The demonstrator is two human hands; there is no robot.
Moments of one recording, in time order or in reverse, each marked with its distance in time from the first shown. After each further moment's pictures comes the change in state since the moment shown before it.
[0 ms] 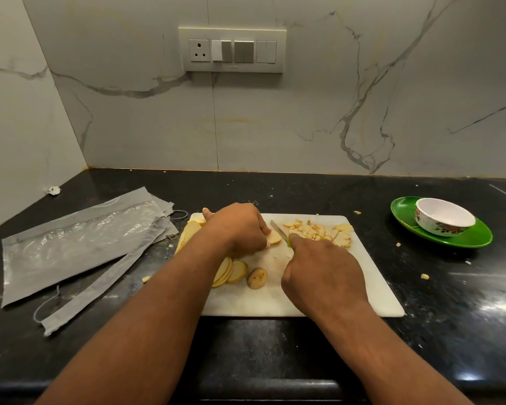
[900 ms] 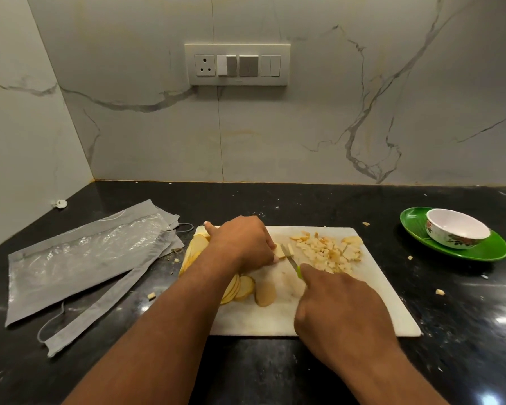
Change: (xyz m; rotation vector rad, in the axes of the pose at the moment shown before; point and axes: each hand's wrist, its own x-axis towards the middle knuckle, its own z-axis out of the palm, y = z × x) left_hand 0.004 -0.004 0.004 0.018 0.032 -0.021; right_hand -0.027 -0.001 -0.010 0.020 -0.066 -0.025
